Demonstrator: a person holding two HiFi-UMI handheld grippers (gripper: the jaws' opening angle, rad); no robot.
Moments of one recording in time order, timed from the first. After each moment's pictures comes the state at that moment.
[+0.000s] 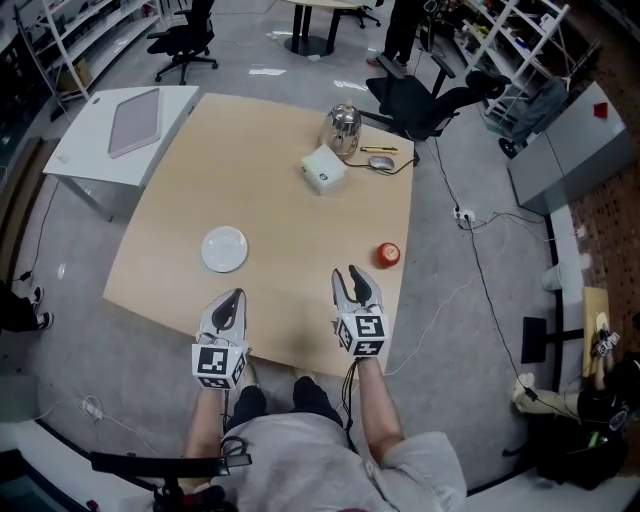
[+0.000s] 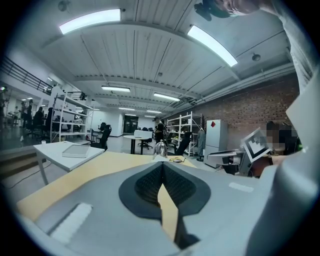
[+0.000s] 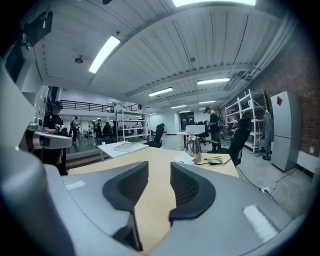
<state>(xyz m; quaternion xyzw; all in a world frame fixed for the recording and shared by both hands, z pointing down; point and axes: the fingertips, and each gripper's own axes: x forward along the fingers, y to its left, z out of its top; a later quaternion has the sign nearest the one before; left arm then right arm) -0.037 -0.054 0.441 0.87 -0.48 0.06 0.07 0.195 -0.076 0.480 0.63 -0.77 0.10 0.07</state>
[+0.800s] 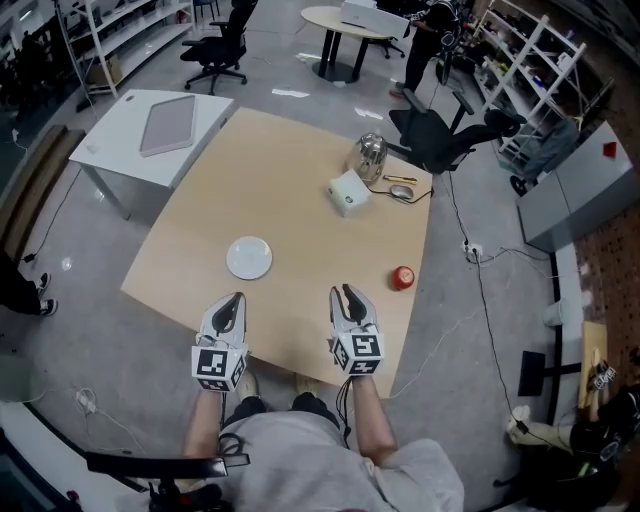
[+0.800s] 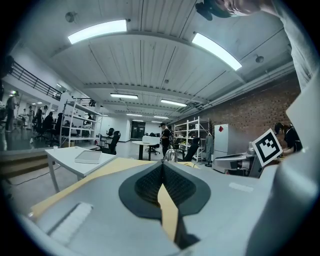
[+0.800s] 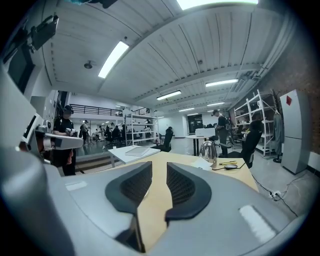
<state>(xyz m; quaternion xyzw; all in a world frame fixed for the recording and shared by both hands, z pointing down) -0.101 -0.049 0.412 0.85 -0.52 0.04 0.05 0.119 -0.065 0.451 0.59 -0.80 0.09 0.05</state>
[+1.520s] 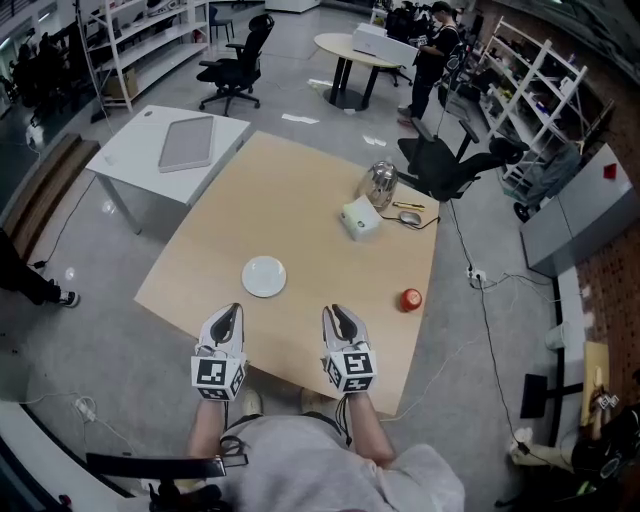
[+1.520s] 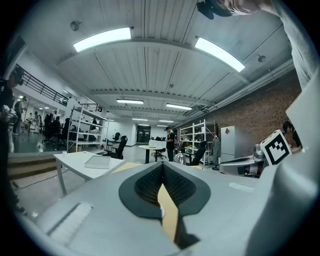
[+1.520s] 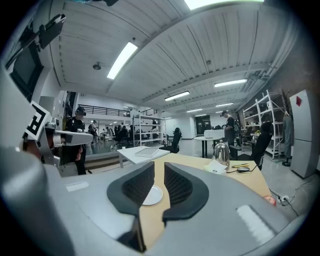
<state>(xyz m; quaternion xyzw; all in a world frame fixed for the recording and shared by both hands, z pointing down) -0.152 -0.046 0.392 0.84 -0.55 0.02 0.04 0.057 -0.055 0.440 0.56 -0.83 0.08 0.06</state>
